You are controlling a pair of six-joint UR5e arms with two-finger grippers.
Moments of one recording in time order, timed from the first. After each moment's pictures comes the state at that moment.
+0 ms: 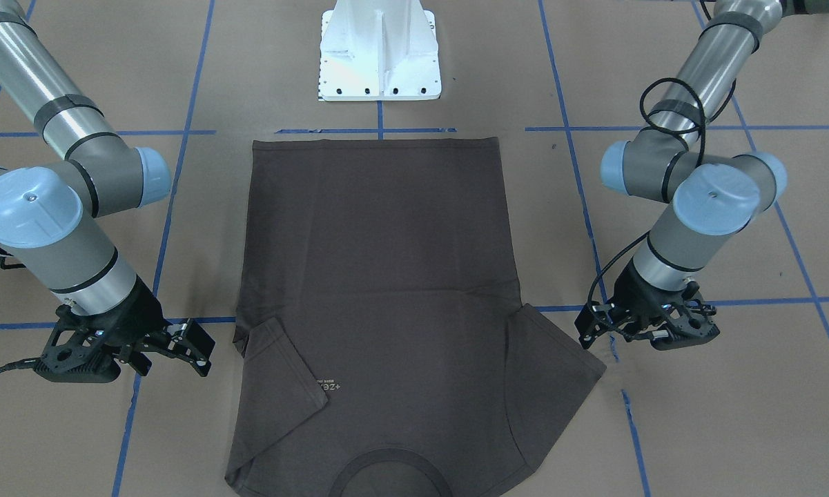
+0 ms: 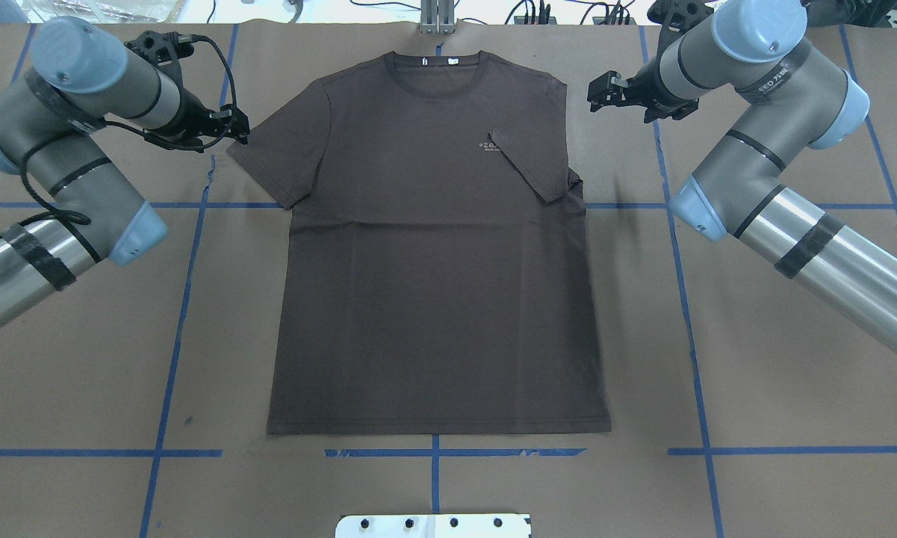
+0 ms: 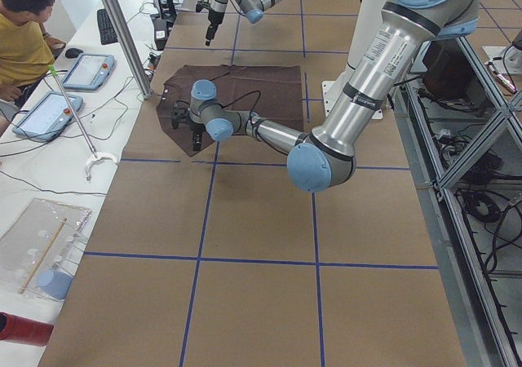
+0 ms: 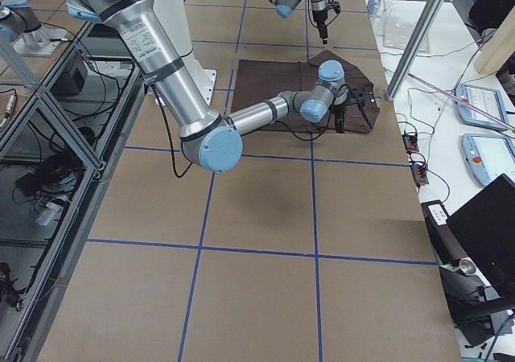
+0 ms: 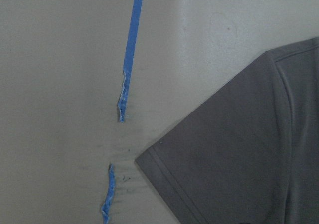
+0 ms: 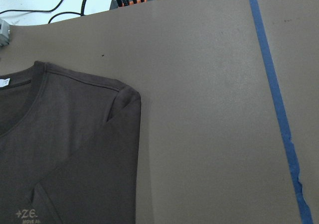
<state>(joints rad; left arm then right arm) -0.91 -2.13 -1.27 -2.17 -1.95 -1.11 0.94 -0.98 1.31 -0.99 1.97 1.12</state>
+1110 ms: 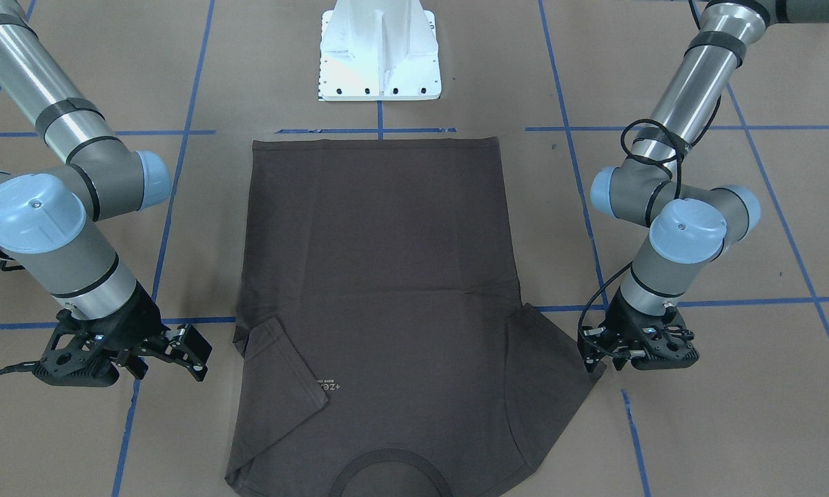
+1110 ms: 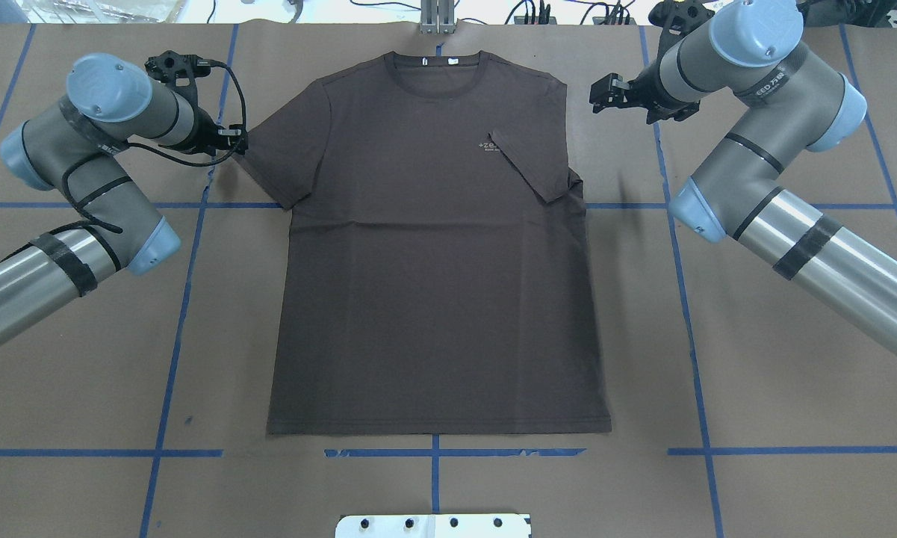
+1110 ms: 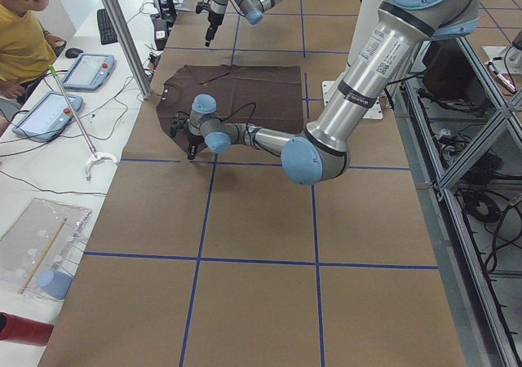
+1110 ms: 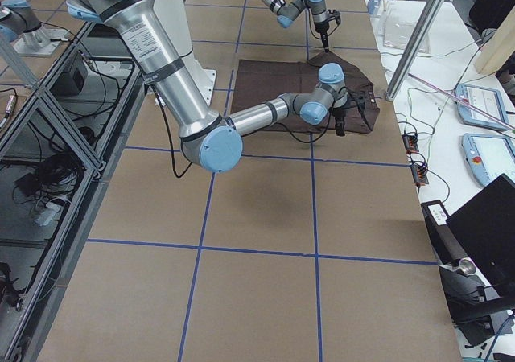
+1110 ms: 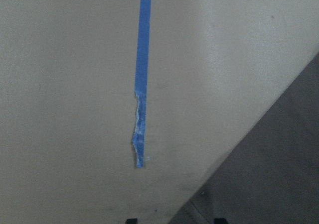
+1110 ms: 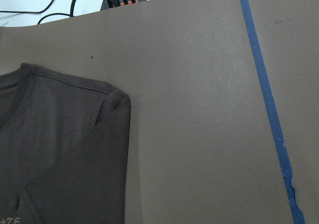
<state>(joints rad) -0.89 -2.18 -1.09 -2.32 -1.88 -1.02 0.93 -0.98 1.30 -0.98 1.95 1.12</state>
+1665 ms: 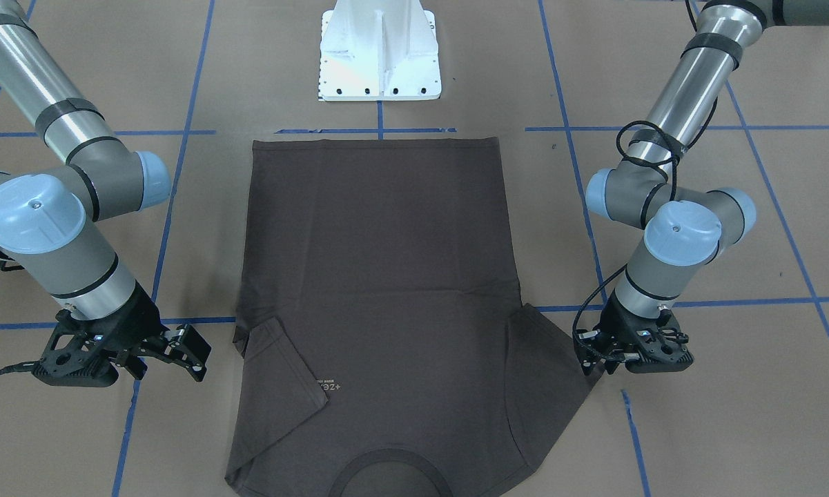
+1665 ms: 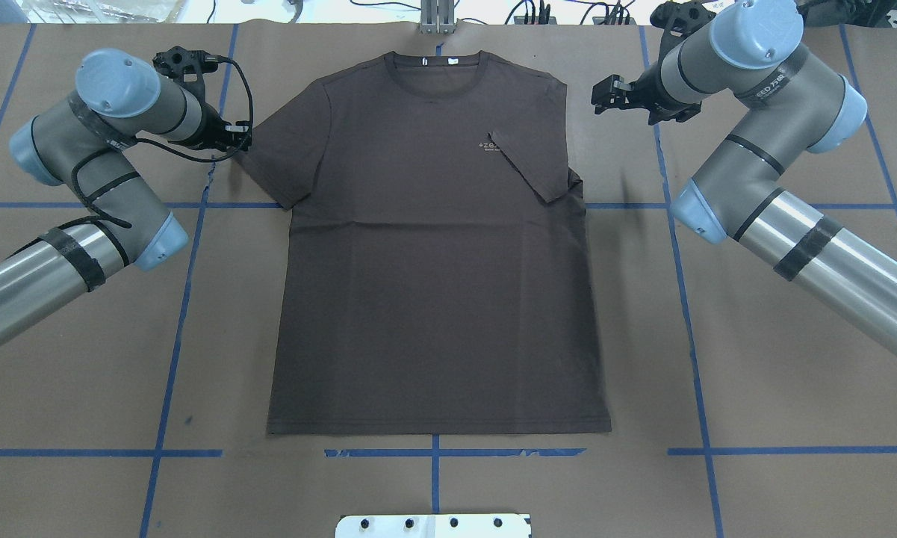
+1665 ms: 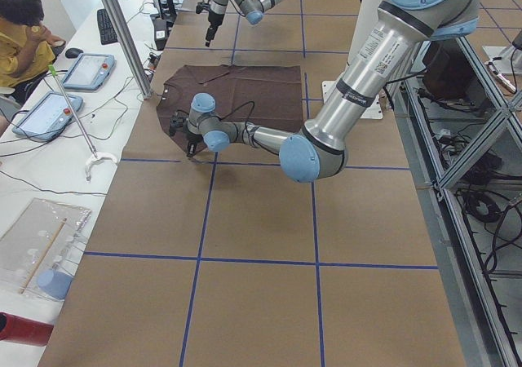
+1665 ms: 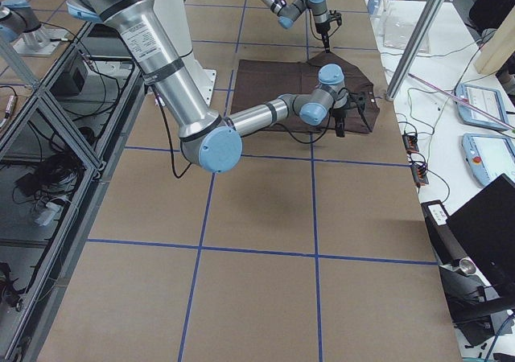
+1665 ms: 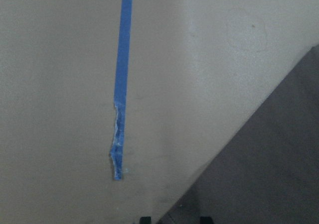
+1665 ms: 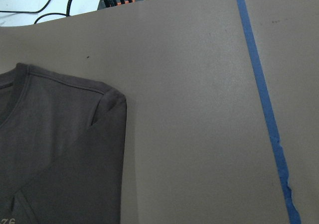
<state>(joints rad) -0.89 -2.19 -1.07 -2.32 -1.88 -1.02 0.93 -0.99 1.29 -0.98 1.95 1.12</state>
